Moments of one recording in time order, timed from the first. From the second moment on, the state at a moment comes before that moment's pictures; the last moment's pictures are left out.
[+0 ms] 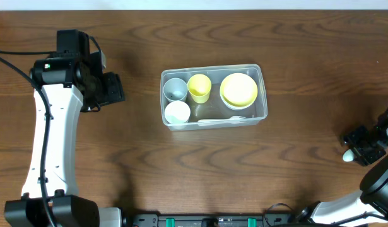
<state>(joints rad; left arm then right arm) 0.08 1.55 1.51 -1.26 0.12 -0.17 -0.70 1.81 1.03 -0.80 0.02 0.35</state>
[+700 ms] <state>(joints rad) 0.08 1.55 1.51 -1.26 0.12 -0.17 -0.70 1.81 1.02 -0.80 0.03 0.36</state>
